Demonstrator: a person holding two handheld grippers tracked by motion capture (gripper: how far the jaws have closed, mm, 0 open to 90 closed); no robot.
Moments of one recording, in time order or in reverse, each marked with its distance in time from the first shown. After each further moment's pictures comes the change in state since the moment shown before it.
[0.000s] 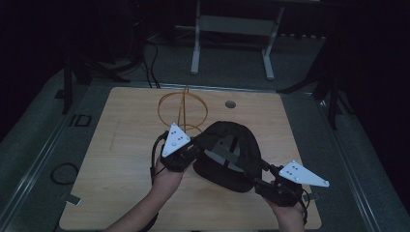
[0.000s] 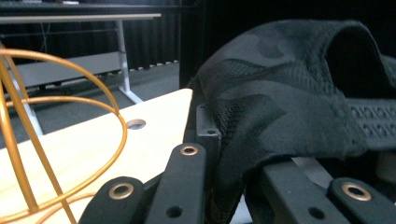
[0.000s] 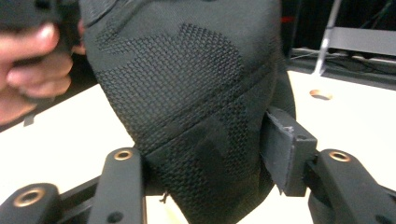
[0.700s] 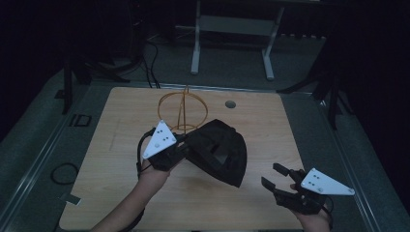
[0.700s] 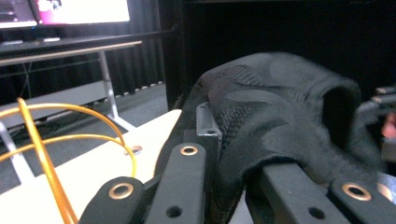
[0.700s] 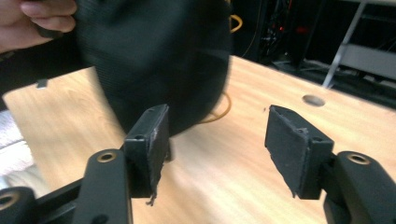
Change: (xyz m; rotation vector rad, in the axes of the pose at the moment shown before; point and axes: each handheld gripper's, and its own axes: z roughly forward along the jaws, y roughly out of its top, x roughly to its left) left arm 0.021 0.011 -0.029 -0.092 -0.127 0.097; right arm -0.032 -0.010 -0.039 0.007 0.070 -0.138
